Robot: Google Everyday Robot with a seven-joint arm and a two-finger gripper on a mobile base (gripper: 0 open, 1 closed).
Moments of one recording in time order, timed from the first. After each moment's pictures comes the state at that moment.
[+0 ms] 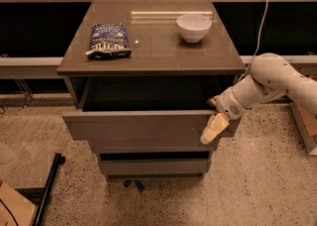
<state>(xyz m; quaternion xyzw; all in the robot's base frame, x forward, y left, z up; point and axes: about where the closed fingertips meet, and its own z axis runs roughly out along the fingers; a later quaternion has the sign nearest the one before) 0.577 -0.174 0.653 -0.53 0.79 0.25 0.18</state>
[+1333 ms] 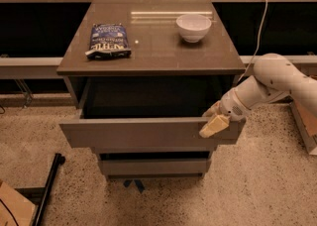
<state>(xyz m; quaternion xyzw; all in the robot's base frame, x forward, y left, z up) 0.577 -0.174 0.662 -0.53 0.79 0.26 0.18</state>
